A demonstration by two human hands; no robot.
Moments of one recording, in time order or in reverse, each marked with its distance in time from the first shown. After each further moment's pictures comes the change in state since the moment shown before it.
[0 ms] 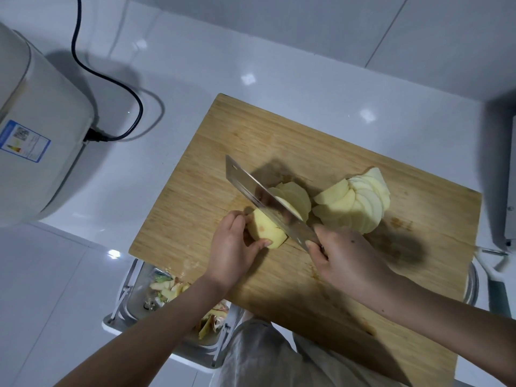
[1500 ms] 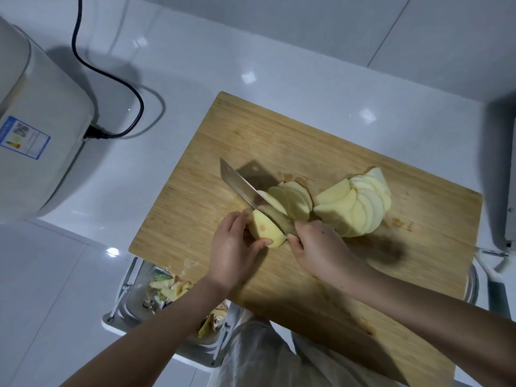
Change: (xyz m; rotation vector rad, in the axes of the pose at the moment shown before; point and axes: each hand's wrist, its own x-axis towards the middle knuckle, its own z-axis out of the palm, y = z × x) left_hand -0.005 -0.005 0.004 -0.052 0.032 0.007; right_hand 0.034 -0.003 0.032 -0.012 -0.009 0.018
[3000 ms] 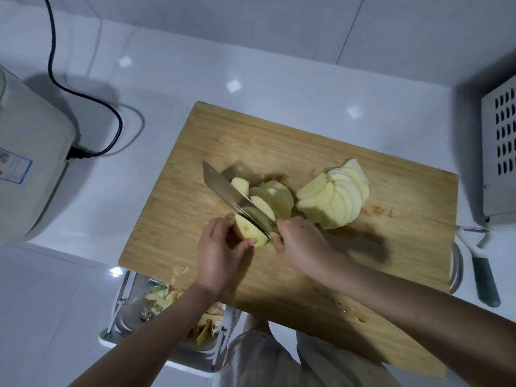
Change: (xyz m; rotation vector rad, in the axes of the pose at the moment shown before) left_hand -0.003 0.002 0.002 0.020 0.034 0.007; right_hand -0.004 0.000 0.001 0.089 0.039 -0.003
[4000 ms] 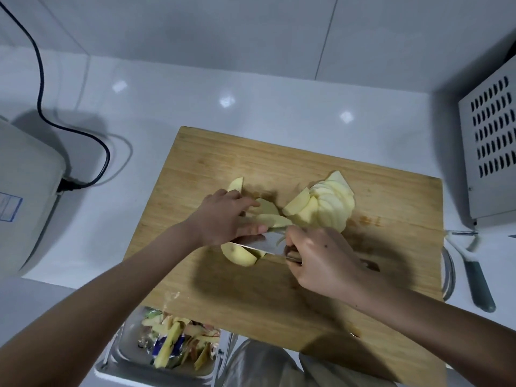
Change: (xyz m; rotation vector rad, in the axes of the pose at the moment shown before) left_hand 0.117 0.056 -0.038 0.449 -0.762 0.277; right_hand -0.033 0.028 -0.042 -0.081 0.184 -0.149
